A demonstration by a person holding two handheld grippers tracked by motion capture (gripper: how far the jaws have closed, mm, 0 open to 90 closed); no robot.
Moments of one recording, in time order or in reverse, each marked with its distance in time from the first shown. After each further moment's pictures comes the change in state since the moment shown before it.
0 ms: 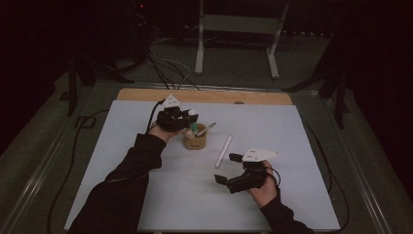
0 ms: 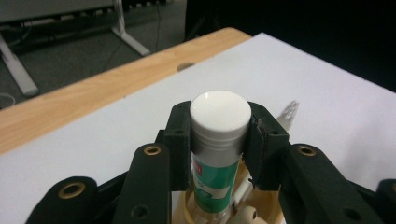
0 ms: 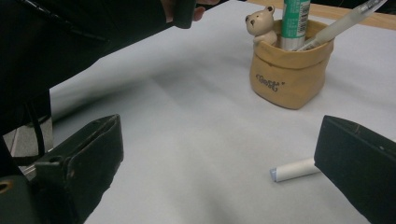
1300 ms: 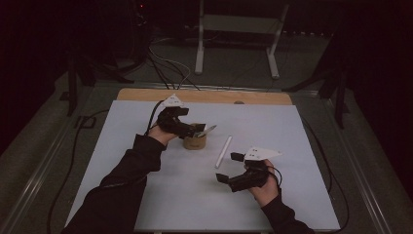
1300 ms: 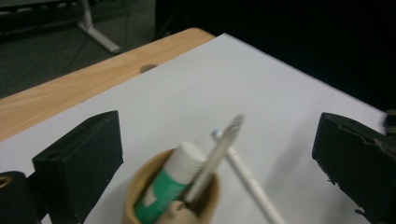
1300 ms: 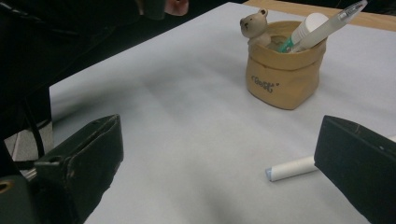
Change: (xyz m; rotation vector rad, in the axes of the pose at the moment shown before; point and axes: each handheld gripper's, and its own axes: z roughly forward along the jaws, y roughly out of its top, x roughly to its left) left arm -0.027 0.018 -0.023 0.006 -0.128 -0.011; right arm -0.004 0.001 -0.004 -0.009 -0.001 0.015
